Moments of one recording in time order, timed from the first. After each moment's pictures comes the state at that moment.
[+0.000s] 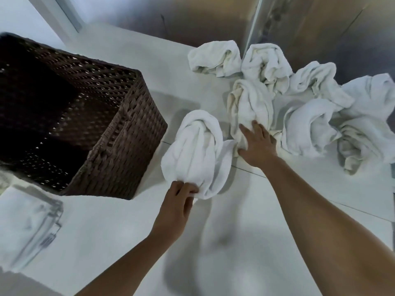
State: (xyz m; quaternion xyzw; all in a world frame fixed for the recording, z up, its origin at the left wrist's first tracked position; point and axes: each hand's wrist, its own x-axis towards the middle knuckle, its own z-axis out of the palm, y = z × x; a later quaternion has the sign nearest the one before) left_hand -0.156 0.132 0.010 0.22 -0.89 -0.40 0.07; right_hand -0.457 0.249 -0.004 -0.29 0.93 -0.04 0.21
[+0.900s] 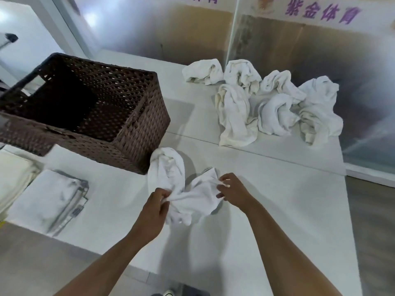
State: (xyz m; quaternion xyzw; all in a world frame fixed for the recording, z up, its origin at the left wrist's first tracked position) left_hand 0.007 0.139 0.044 0.26 -0.84 -0.46 0.00; right_hand -0.208 0.338 0.025 -0.06 0.80 -0.45 0.39
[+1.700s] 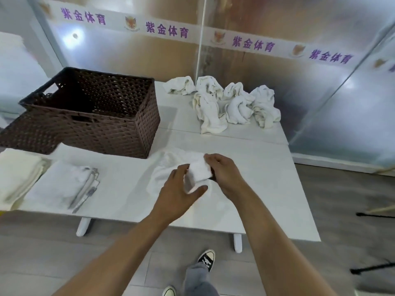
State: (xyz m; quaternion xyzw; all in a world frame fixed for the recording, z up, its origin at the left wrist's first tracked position) left_hand 0.126 0.217 0.164 0.11 -0.87 -0.48 0.06; right_hand 0.026 0.355 0.212 -0.03 0.72 -0.65 0.23
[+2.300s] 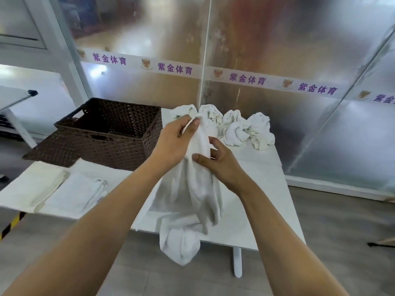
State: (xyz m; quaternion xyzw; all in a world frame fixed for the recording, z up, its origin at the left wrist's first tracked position) left_hand 0.099 0.238 0.364 0.03 -0.82 -0.50 0.26; right_hand 0.051 0.399 0.332 -0.25 0.72 -0.61 0.20
